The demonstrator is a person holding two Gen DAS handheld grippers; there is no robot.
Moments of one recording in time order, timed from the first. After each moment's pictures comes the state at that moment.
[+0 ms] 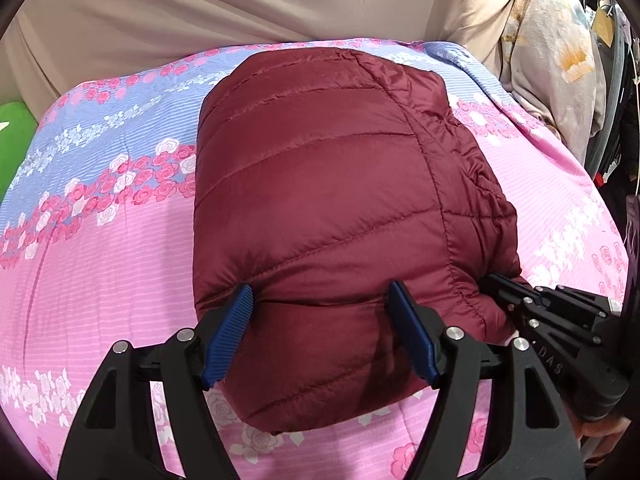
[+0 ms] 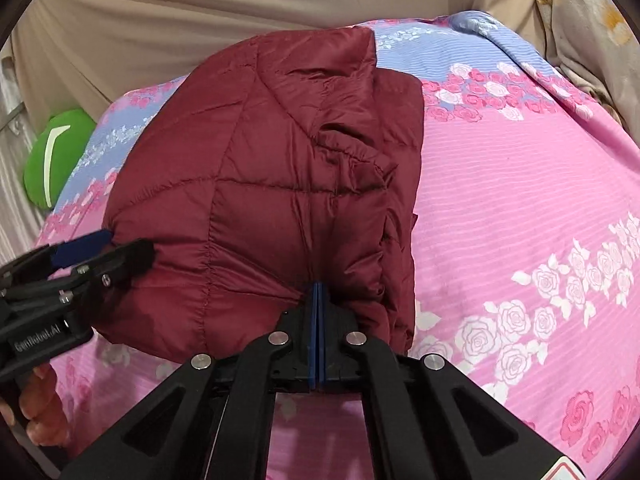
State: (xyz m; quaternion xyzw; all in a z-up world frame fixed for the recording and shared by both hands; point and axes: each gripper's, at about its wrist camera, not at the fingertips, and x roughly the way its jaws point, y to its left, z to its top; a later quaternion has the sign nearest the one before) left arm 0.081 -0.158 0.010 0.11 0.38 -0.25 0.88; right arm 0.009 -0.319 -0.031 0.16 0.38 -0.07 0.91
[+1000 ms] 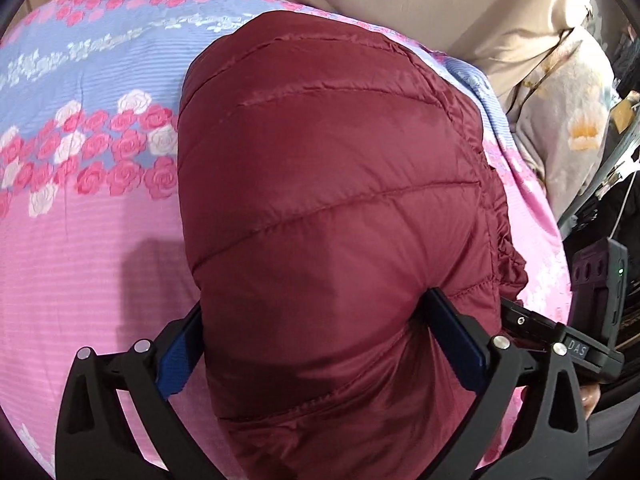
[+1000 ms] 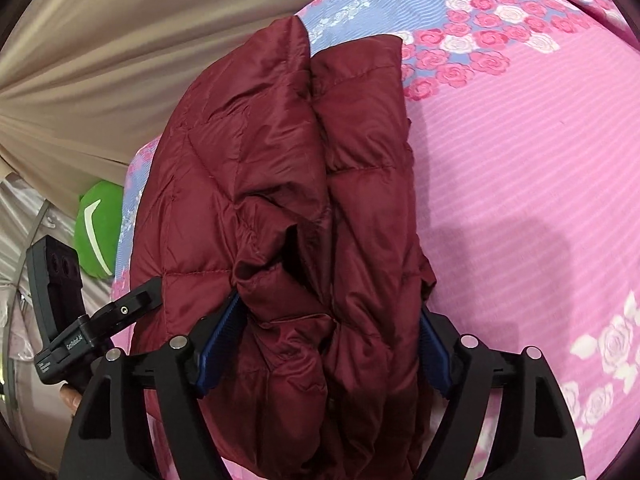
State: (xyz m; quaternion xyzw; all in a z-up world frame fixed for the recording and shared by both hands) left arm 0.185 -0.143 -0.004 -0.01 0.46 -0.31 0.83; right arm 0.079 -0.383 -0.045 0.34 0.39 0.03 0.86
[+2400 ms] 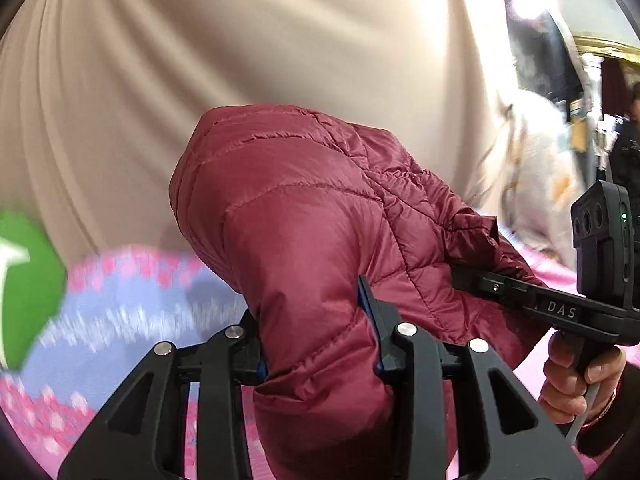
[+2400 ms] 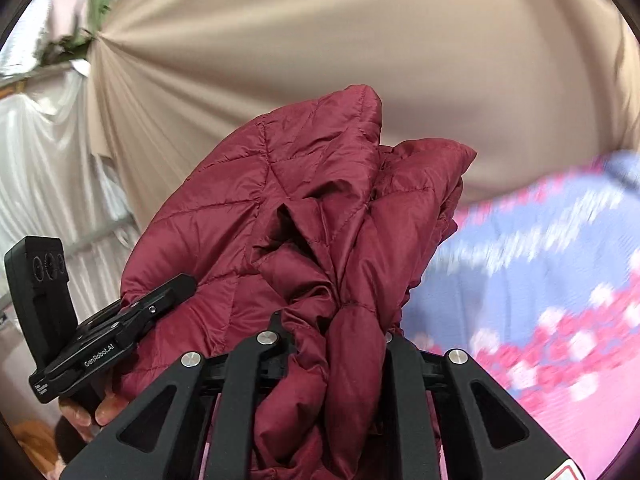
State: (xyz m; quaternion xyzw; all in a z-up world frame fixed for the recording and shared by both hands) left arm 0.237 -0.011 0.154 0.07 0.15 -0.31 0.93; right arm 0.173 -0.222 0.122 0.21 0.14 0.11 0.96
